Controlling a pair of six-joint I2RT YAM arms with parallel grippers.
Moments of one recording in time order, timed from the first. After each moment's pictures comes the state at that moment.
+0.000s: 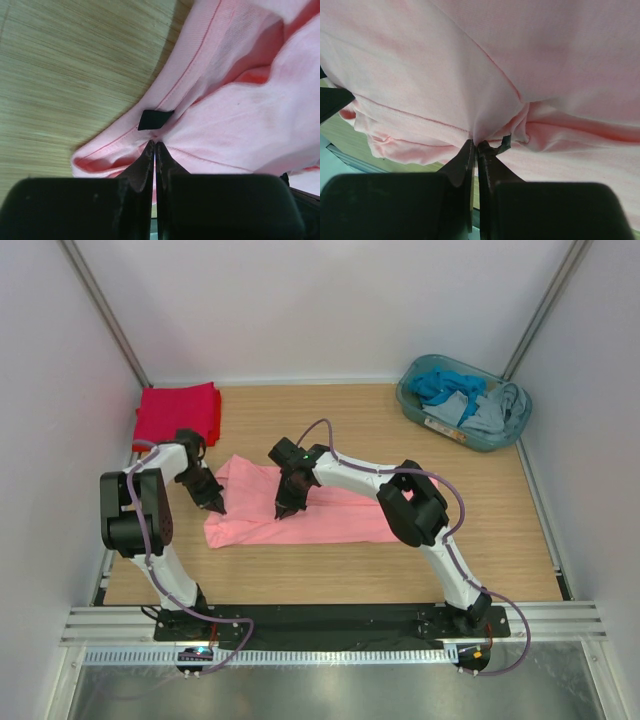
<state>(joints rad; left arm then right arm) 0.08 1.80 1.13 -0.82 0.17 -0.50 0.88 2.27 1.80 -0.71 -0.19 1.08</state>
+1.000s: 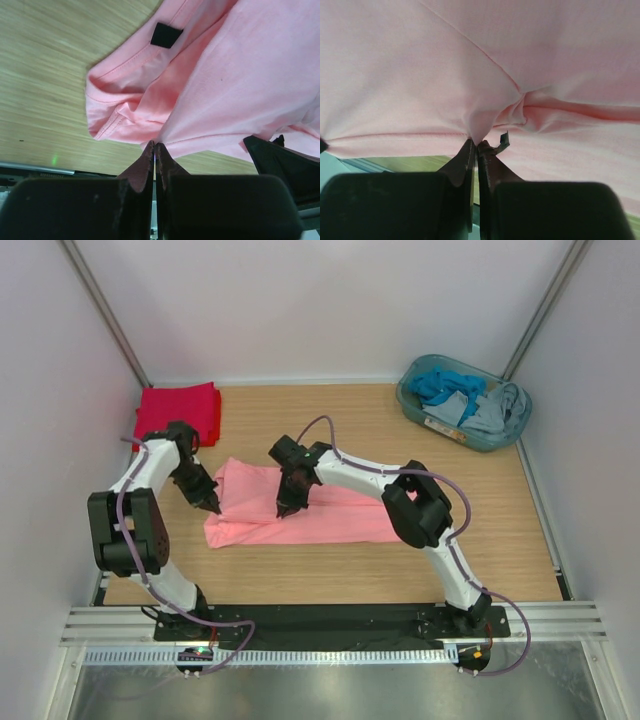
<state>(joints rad) 0.08 1.67 1.21 -1.07 0.15 -0.55 0.88 2.24 1.80 -0.74 -0.17 1.05</state>
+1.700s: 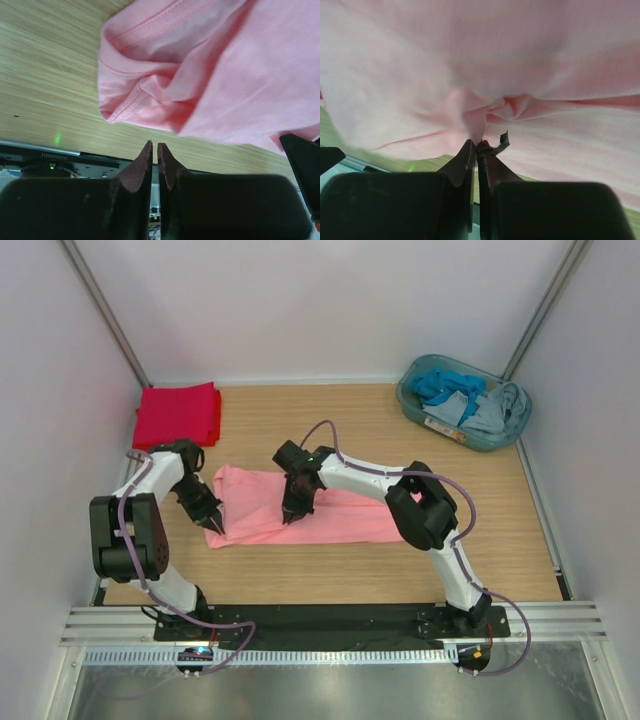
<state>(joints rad) 0.06 1.62 1.06 -1.10 0.16 -0.58 0.88 2.19 1.72 -0.74 -0.17 1.02</state>
